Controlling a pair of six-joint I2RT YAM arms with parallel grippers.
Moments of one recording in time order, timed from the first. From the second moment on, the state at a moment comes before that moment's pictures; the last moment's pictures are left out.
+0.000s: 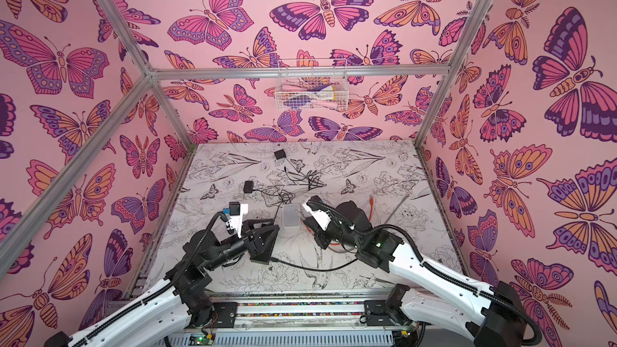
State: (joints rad) left arm -0.72 0.65 0.34 0.31 0.30 -0.63; right arm 0.88 1.00 0.72 -0.14 -0.14 0.00
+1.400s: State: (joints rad) left arm -0.77 0.81 0.36 0.50 0.29 -0.63; right arm 1.01 1.06 0.72 -0.08 -0.12 0.00
